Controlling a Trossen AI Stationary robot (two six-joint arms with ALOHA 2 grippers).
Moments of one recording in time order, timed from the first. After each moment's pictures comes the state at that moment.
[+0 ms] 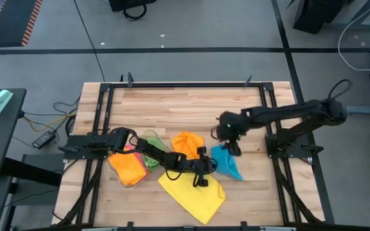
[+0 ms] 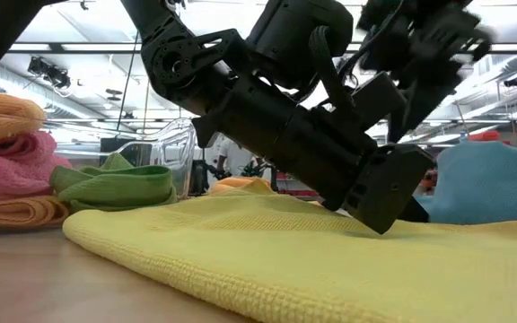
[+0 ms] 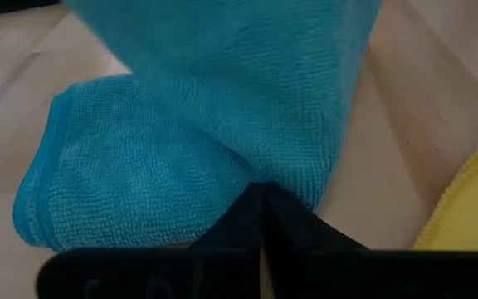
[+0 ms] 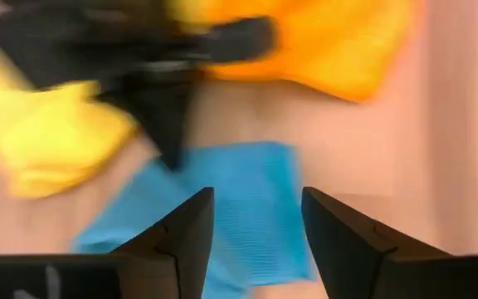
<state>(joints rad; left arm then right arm) -0.27 2.36 1.40 0.45 -0.33 -0.02 -0.07 1.29 0.84 -0.65 -0.25 0.00</state>
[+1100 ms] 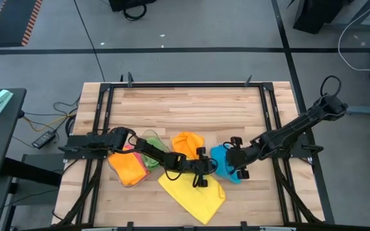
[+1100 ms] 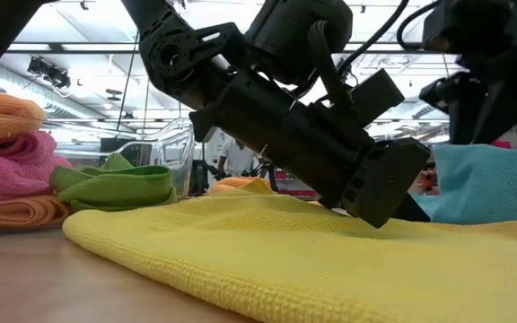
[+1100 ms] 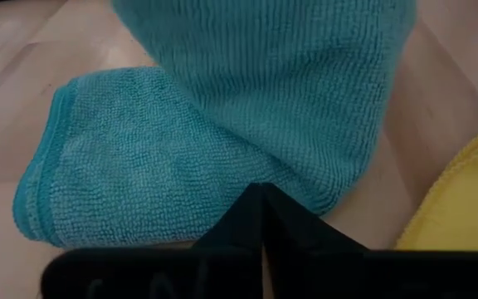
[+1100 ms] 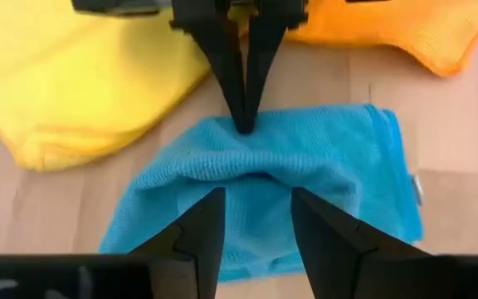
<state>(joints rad) -0.27 2.34 1.40 0.43 -0.34 -0.04 0.45 1.24 0.69 -0.52 0.18 0.34</state>
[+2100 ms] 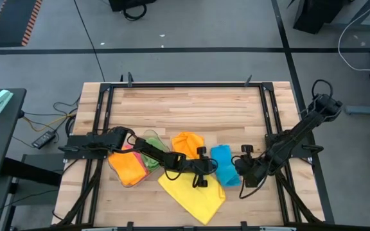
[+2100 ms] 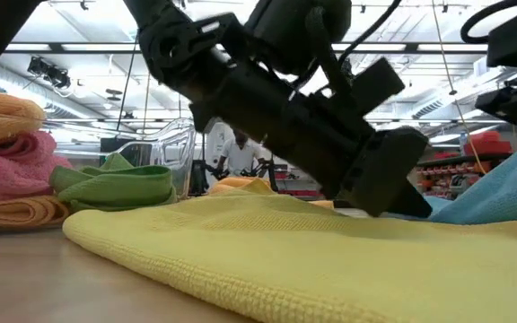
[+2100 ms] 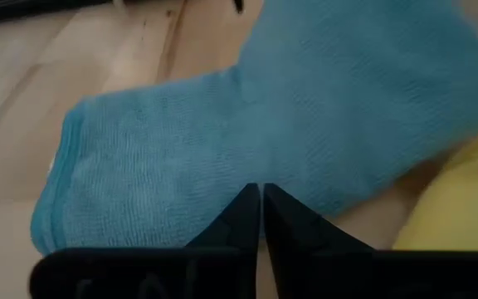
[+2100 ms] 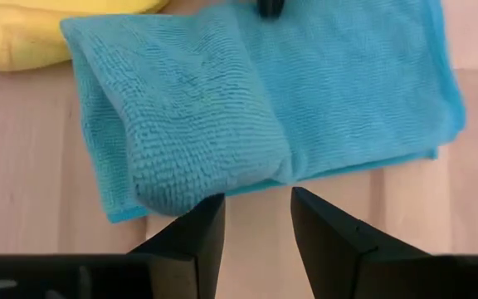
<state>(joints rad) -0.27 2.32 1.40 0.43 -0.34 0.00 0.71 1.31 0.66 -0.65 0.34 0.65</state>
